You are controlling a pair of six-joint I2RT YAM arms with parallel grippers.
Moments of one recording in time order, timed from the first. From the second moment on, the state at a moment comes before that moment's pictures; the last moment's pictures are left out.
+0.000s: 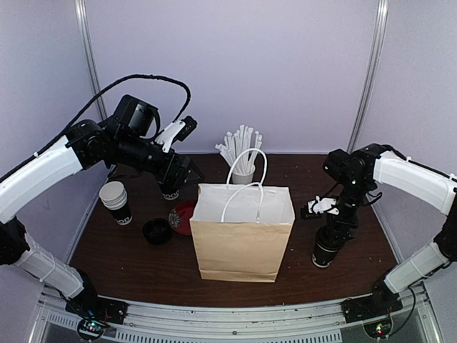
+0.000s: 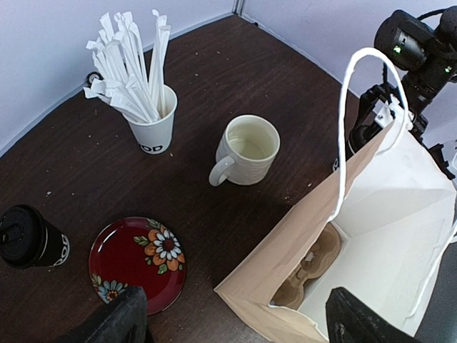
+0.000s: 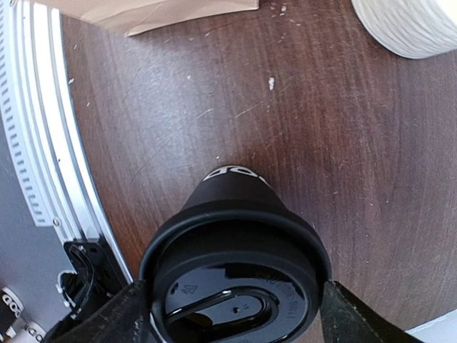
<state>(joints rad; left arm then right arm) -0.80 1.39 1.49 -0.79 0.19 -0.11 0.48 1.41 1.18 -1.30 -0.15 -0.89</state>
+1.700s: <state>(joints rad) -0.80 1.46 1.61 -0.78 0.32 -0.02 0.55 1.22 1.34 -1.37 -0.07 -0.84</state>
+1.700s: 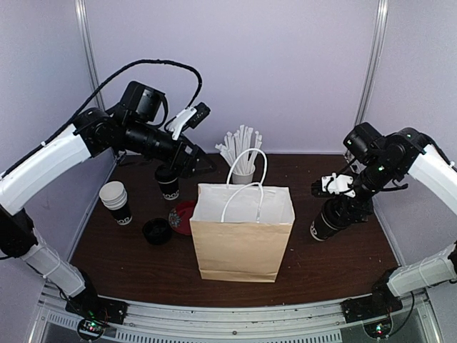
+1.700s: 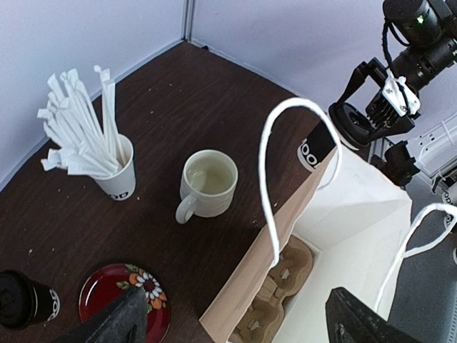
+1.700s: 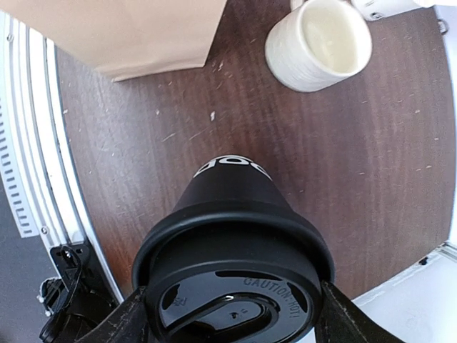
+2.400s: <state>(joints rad) -0.80 1.86 1.94 -0.73 0.53 -0.01 0.54 1.26 1.79 -1.33 -0.14 -0.72</state>
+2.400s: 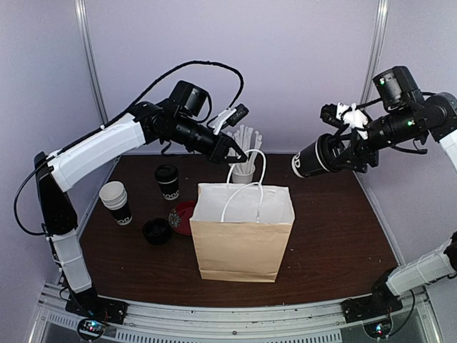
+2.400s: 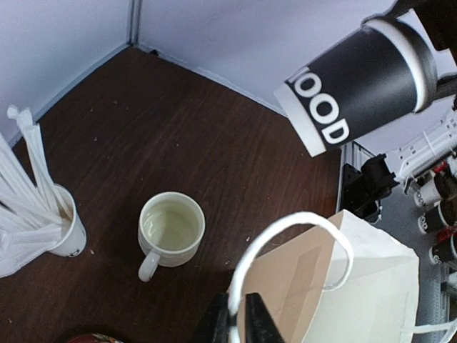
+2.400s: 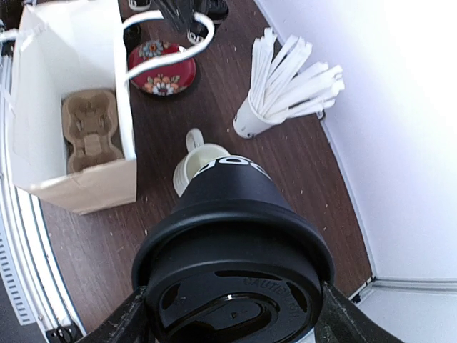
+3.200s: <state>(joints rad) -0.80 1.62 1.77 -0.67 0.50 -0.13 0.81 1.48 2.12 -1.41 -0.45 -0.72</state>
